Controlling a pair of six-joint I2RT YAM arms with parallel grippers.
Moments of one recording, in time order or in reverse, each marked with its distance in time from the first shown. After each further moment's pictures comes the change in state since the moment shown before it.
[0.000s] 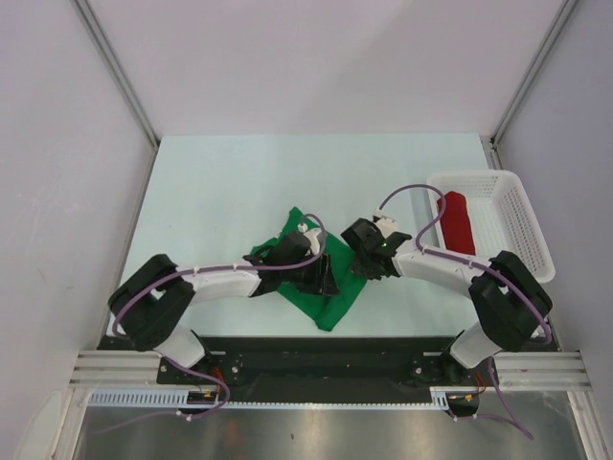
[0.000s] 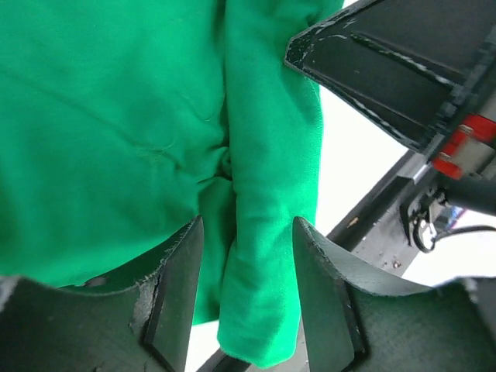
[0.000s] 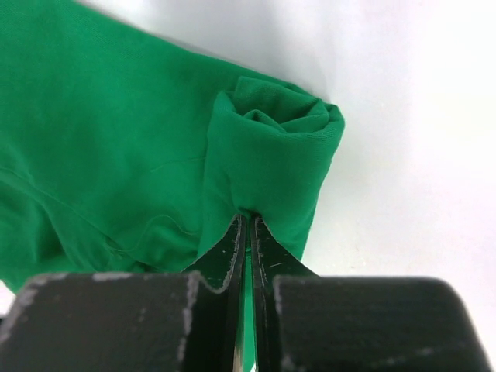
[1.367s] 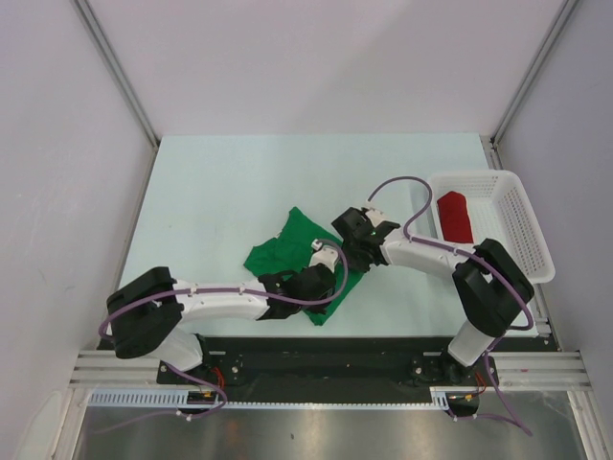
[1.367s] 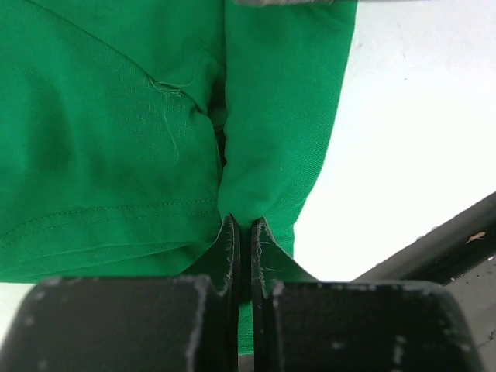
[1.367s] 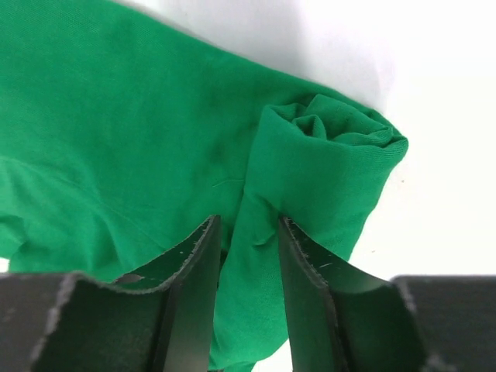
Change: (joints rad) left arm -0.299 -0.078 0.044 -0.238 -0.589 0.092; right arm -0.010 0.131 0.139 0.003 -0.060 -0.012
